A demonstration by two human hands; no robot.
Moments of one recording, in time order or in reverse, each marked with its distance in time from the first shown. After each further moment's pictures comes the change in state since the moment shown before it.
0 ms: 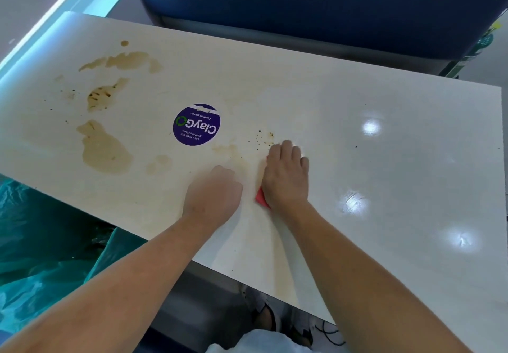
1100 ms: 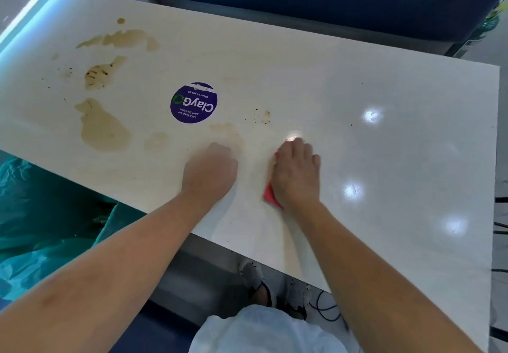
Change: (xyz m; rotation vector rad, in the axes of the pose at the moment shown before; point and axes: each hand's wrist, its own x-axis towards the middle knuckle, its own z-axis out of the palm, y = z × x) left_hand -0.005 0.000 0.007 -0.034 0.052 -0.019; right_hand -0.047 0.029 -0.010 0.077 0.028 -0.014
